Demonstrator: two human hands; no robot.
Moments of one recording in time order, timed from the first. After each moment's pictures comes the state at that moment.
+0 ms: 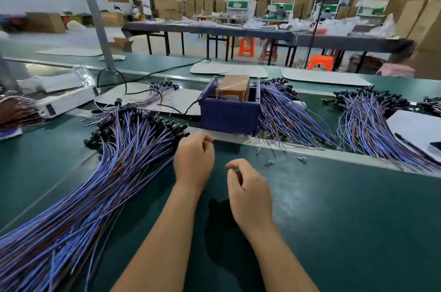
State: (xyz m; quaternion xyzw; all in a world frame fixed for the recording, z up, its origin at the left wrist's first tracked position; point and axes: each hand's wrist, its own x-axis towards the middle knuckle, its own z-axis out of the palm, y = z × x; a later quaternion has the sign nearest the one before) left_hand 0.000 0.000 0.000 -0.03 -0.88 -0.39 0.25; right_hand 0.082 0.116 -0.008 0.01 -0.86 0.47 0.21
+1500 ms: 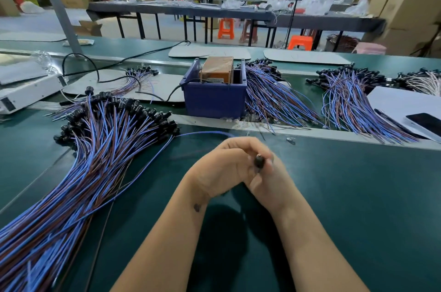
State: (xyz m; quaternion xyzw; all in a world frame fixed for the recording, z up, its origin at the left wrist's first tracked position) left_hand 0.049 0.040 0.033 -0.36 -0.41 -0.78 -0.31; right_hand 0.066 0.153 0.002 0.01 -0.49 0.87 0.02
